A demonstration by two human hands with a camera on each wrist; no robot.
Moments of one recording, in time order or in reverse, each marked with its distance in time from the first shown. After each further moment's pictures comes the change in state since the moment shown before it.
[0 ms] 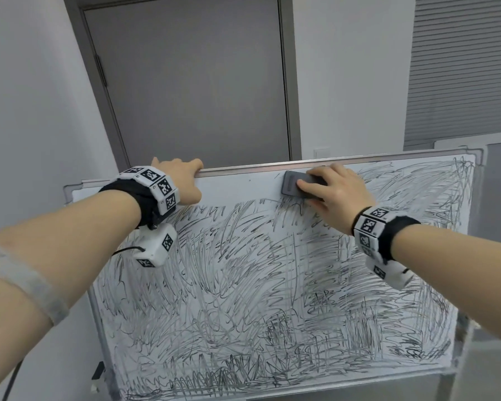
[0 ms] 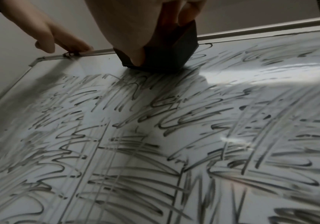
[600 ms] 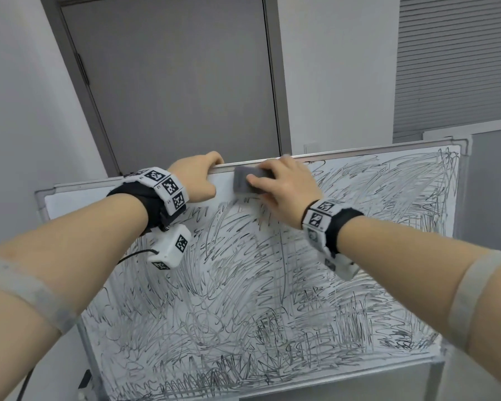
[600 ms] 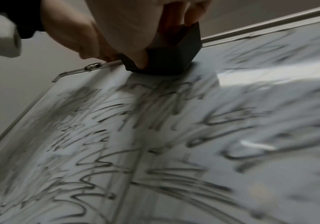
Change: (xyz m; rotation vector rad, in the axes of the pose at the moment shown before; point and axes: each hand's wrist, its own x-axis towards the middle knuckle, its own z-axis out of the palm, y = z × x) left_hand -0.001 0.060 -0.009 -0.283 0.098 0.182; right_hand 0.037 -0.048 0.005 0.098 -0.005 -0.001
